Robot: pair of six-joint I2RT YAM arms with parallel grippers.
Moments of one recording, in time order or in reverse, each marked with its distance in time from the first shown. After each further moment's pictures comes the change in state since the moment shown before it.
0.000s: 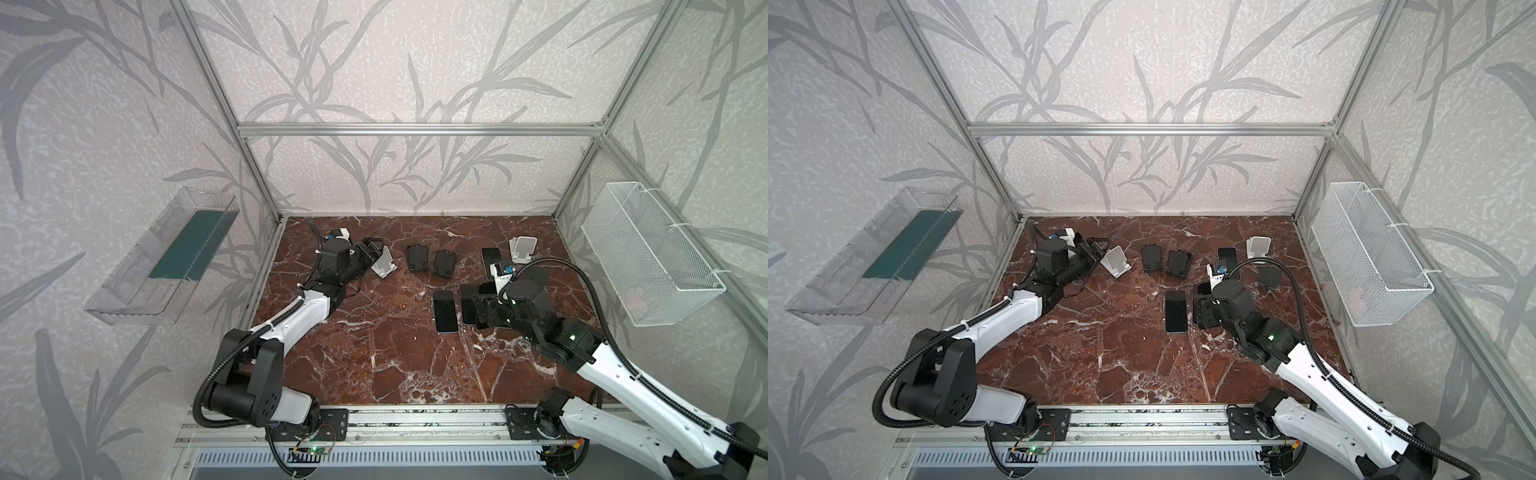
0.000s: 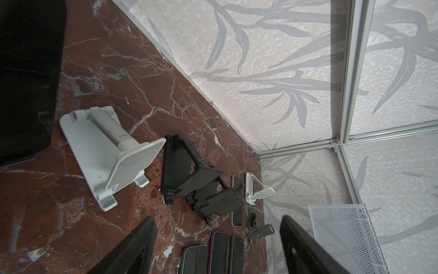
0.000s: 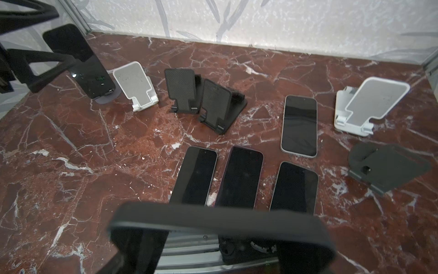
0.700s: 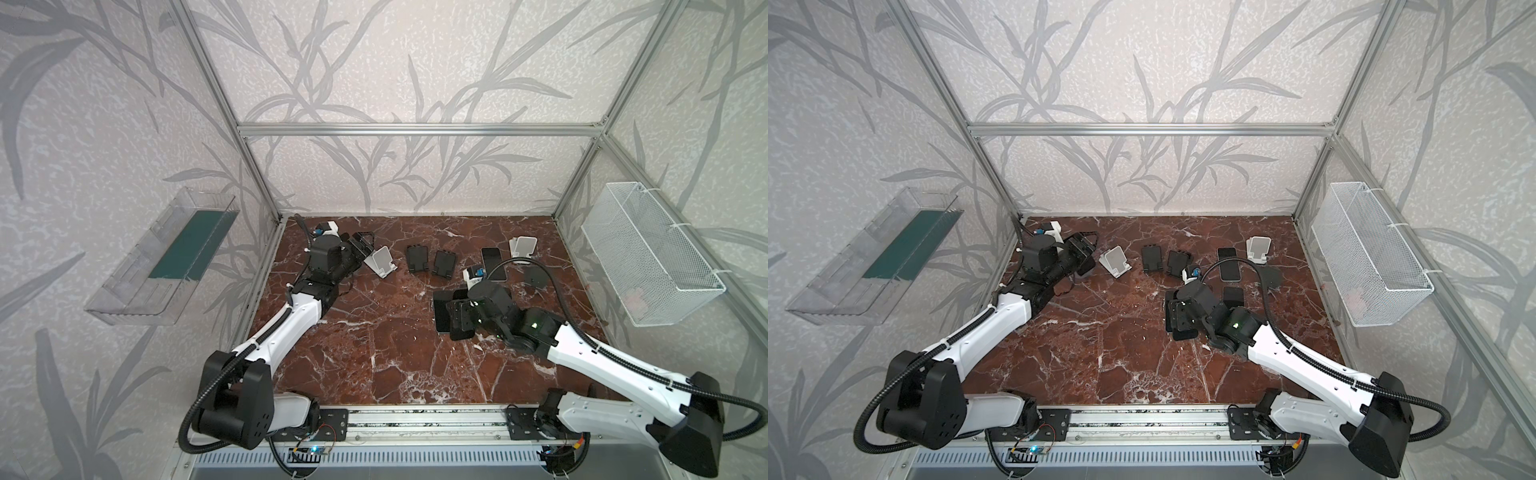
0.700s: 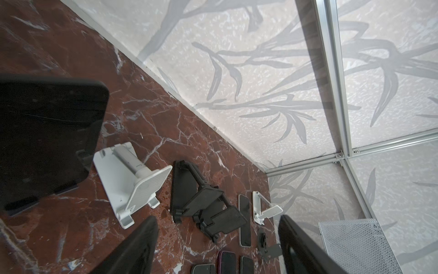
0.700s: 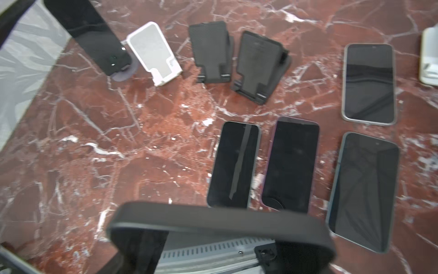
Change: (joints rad) left arm 0.040 -0.113 0.028 -0.098 -0.118 0.098; right arm 0.198 0.257 0.098 0.039 0.009 0.263
